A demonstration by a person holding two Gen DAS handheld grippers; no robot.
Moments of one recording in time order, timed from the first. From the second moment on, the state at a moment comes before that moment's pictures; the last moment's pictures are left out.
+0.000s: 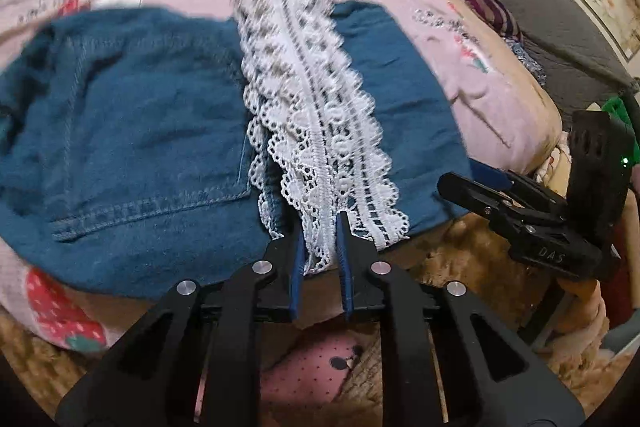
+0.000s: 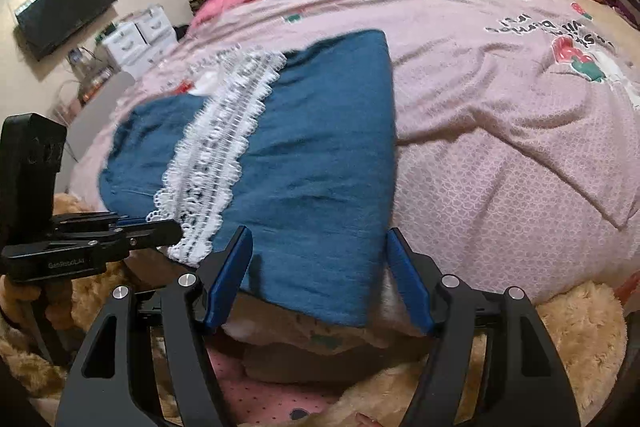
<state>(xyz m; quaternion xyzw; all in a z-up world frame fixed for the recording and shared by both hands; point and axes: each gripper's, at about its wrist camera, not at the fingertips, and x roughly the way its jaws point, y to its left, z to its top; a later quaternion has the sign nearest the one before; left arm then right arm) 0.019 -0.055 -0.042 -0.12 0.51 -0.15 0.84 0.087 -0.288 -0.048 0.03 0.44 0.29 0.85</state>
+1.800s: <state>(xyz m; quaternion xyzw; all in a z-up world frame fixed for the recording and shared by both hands) -0.030 0.116 -0.008 -0.22 0.42 0.03 0.88 0.126 -0.148 0.055 -0.07 0.36 0.38 0.85</state>
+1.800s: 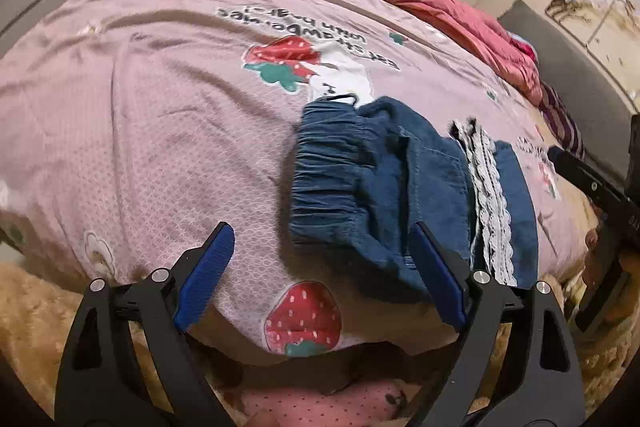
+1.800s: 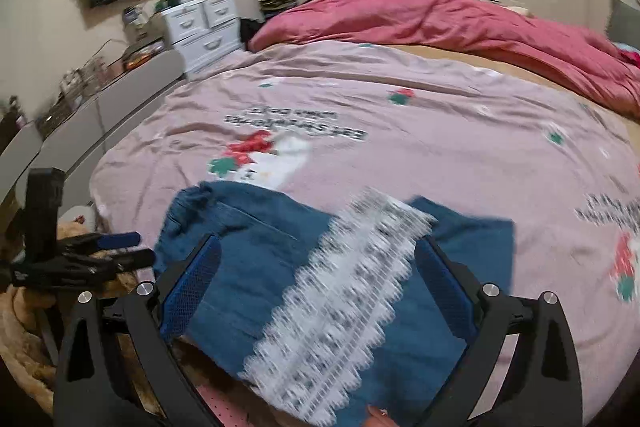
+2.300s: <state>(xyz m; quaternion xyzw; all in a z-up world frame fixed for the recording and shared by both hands) -0.024 0.108 -0.048 -0.30 0.42 -0.01 0.86 0.157 -0.024 0.030 -0.17 0.42 0.48 0.75</state>
